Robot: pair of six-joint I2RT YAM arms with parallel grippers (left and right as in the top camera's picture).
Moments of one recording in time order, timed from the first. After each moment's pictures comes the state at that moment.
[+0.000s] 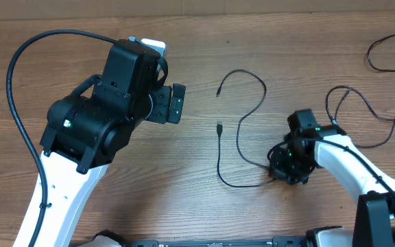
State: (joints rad) left arm -0.48 1.40 1.82 -1.29 -0.18 -0.21; right arm 0.15 1.51 0.78 -0.90 -0.31 0.51
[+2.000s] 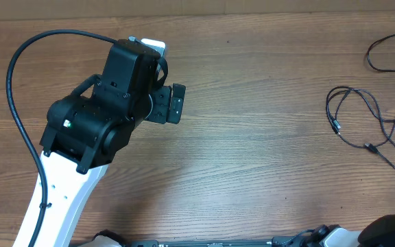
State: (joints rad) left arm -0.48 1.40 1.82 -1.29 -0.18 -0.21; right arm -0.89 1.52 1.62 -0.88 0.17 0.70
